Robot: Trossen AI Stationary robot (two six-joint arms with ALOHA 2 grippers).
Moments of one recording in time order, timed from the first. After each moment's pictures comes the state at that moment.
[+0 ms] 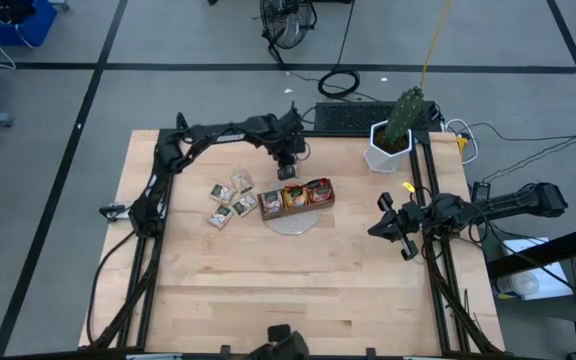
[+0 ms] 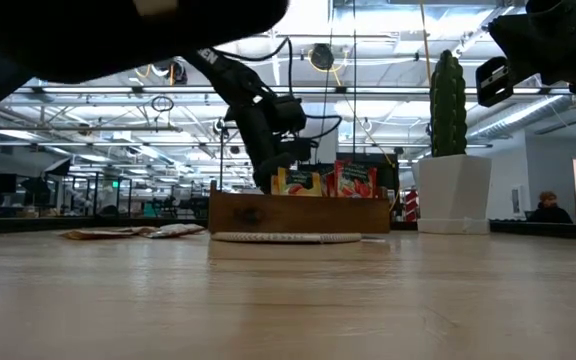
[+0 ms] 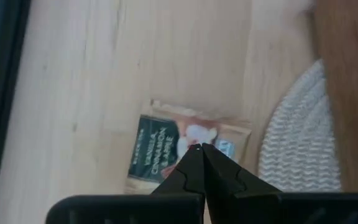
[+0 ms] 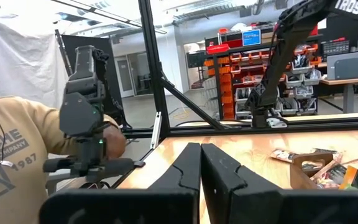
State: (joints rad) left arm 0.54 2.20 1.71 -0.67 0.20 0.37; right arm 0.12 0.44 0.02 0.58 -0.16 0.17
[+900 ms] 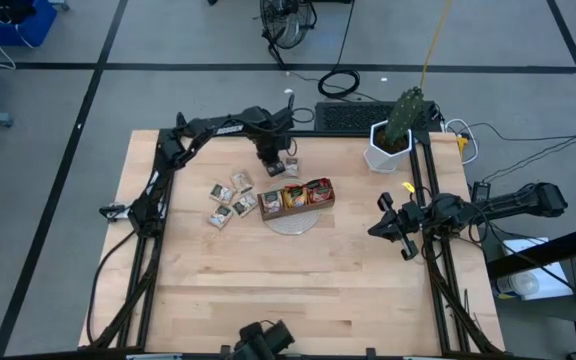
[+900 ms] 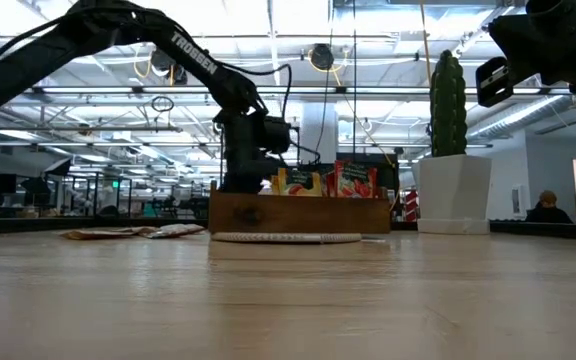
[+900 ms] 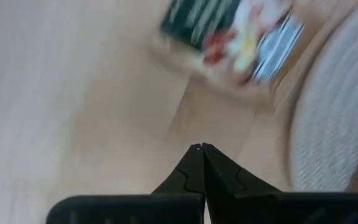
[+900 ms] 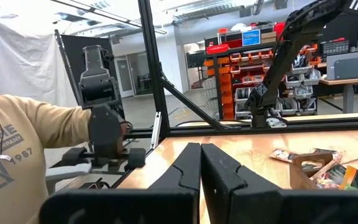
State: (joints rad) left arm 0.62 2.24 1.78 -1.02 0.19 0.19; right arm 0.12 0.44 0.02 0.58 -0.16 0.17
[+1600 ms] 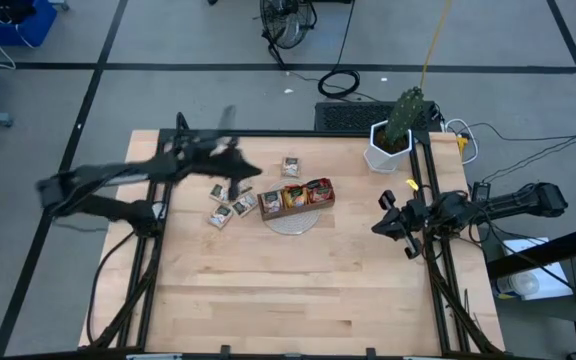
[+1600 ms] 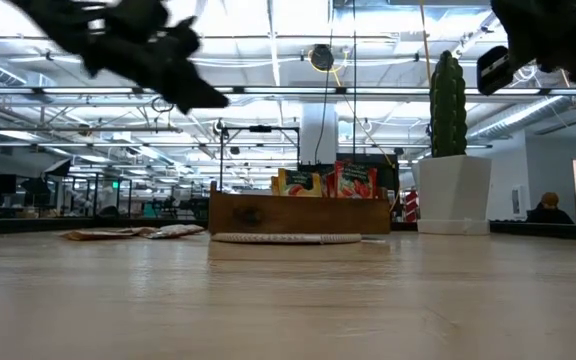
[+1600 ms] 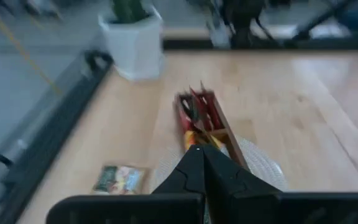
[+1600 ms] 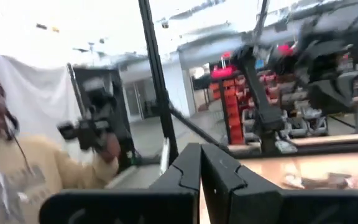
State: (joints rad) left arm 0.49 1.18 0.69 0.10 0.38 0.21; right arm 0.13 0.44 0.02 0.69 -0.16 0.22
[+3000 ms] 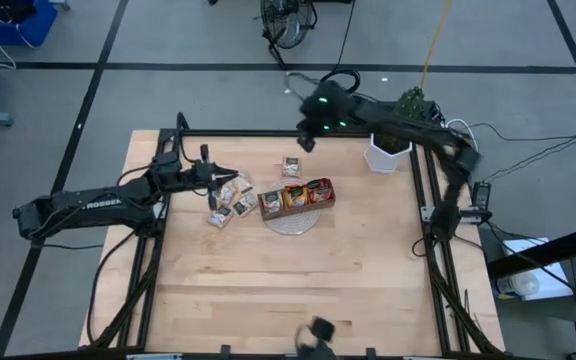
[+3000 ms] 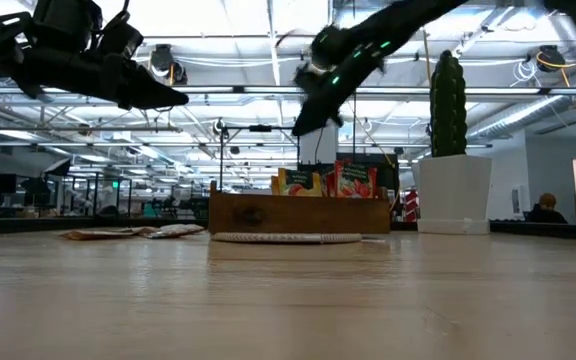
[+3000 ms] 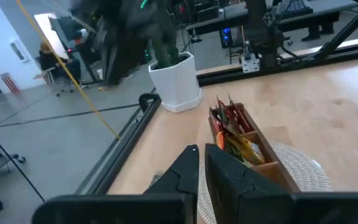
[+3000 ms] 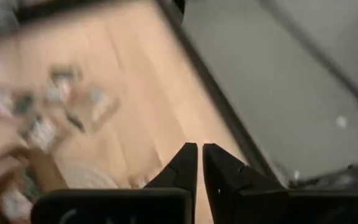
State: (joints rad) left arm 0.48 0.79 0.28 0.40 0.24 0.31; right arm -0.58 1.83 1.57 -0.42 -0.16 -0.08
